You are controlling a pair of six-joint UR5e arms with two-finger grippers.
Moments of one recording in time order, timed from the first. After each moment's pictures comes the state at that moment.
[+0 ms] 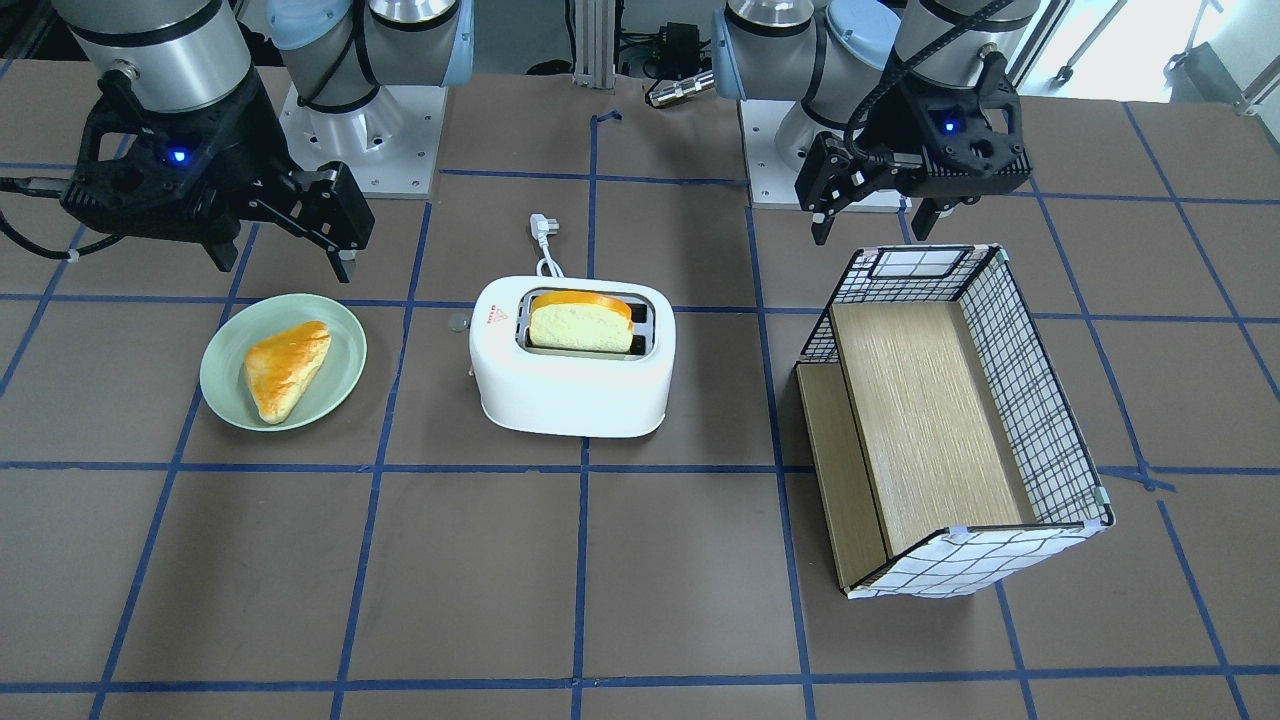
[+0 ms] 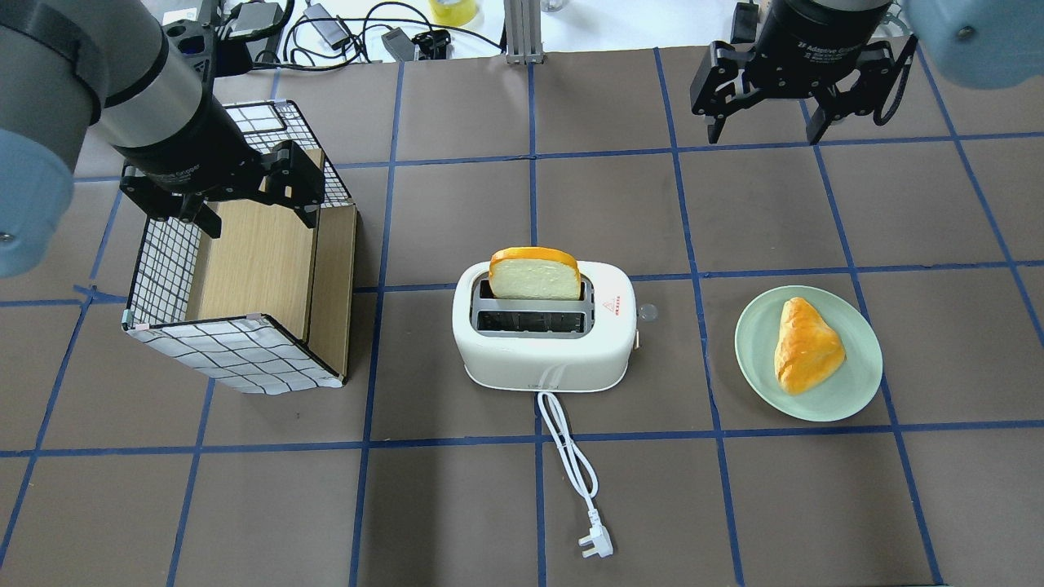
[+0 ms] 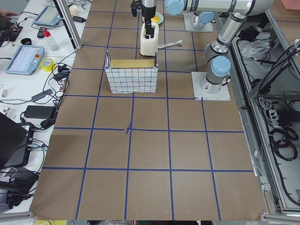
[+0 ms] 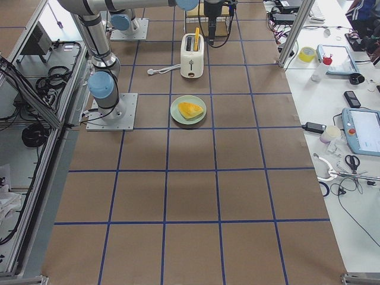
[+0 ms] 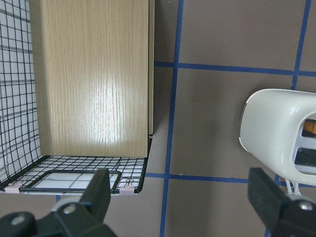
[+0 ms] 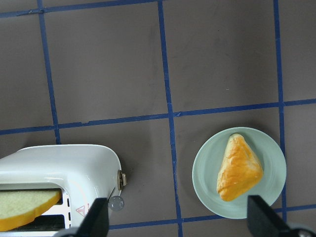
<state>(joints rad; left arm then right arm) -1.57 -1.47 -1.67 -1.51 1.59 -0.08 1.60 -1.51 1.45 -1.56 -1.59 0.12</state>
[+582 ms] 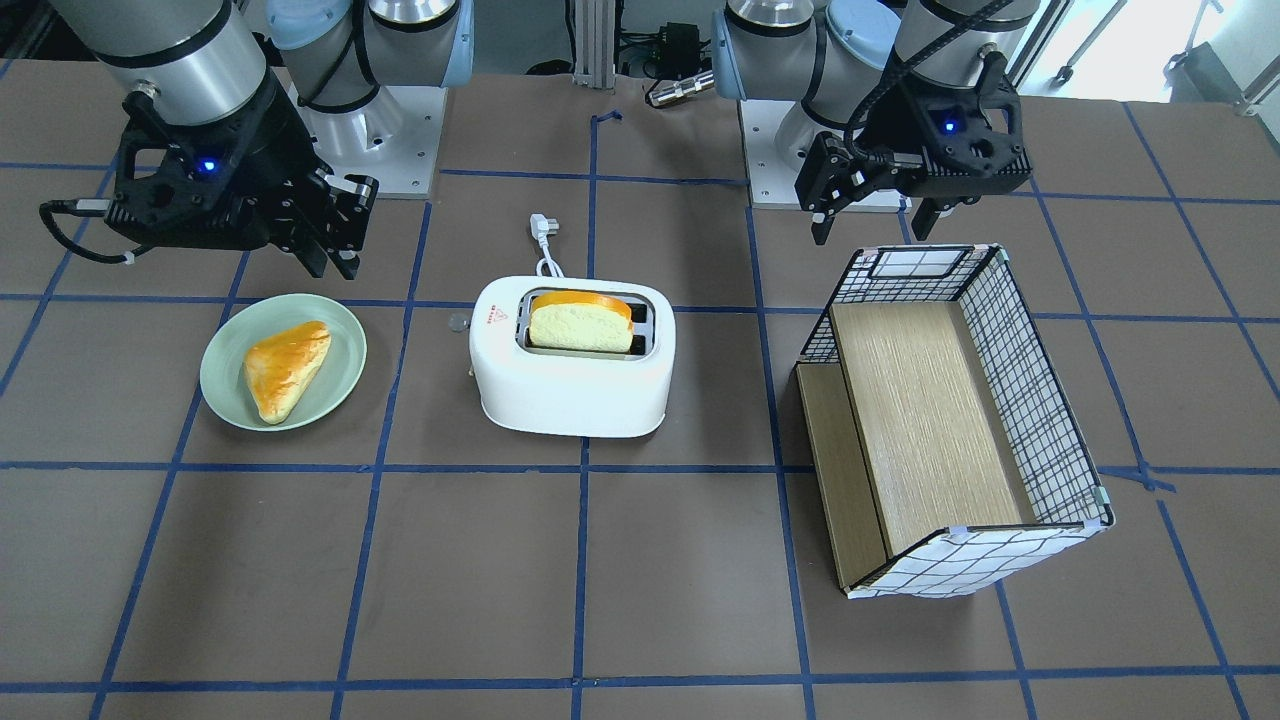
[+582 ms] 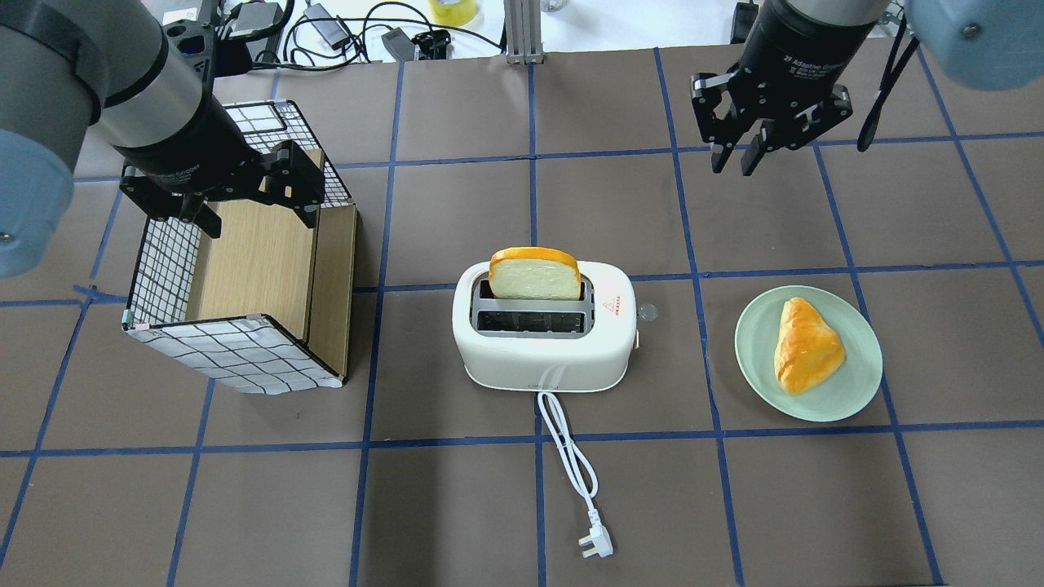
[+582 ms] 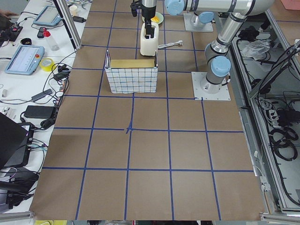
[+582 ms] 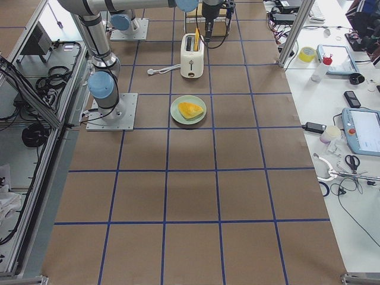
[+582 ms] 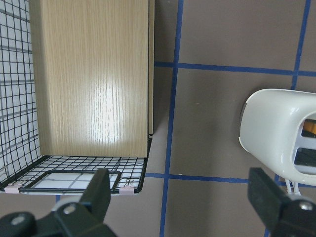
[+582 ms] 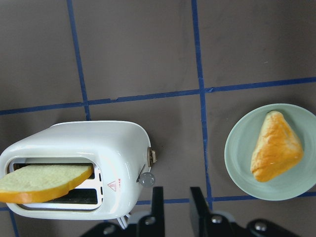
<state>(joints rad) -1.57 -1.47 -1.67 -1.51 1.59 -0.08 1.59 -1.51 1.48 -1.50 -1.44 0.12</state>
